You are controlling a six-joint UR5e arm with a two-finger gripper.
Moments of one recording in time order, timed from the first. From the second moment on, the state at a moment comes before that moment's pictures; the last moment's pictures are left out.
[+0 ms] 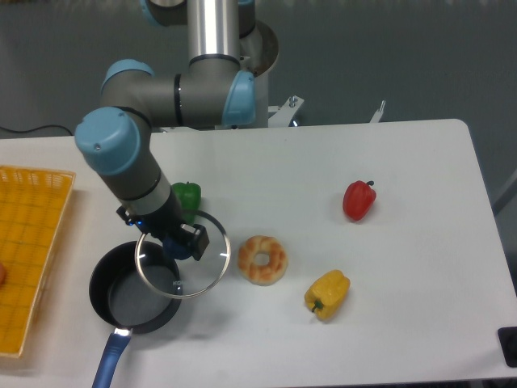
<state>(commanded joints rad) 2.13 -1.91 -1.58 -1.09 1.75 0.58</state>
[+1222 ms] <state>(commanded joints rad) 2.29 -1.82 -1.67 -1.07 1.75 0.77</state>
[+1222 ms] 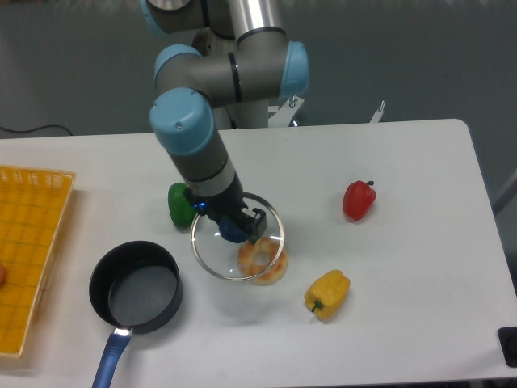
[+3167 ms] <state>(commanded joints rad) 2.38 -1.67 -1.82 -1.03 1.73 0.82</state>
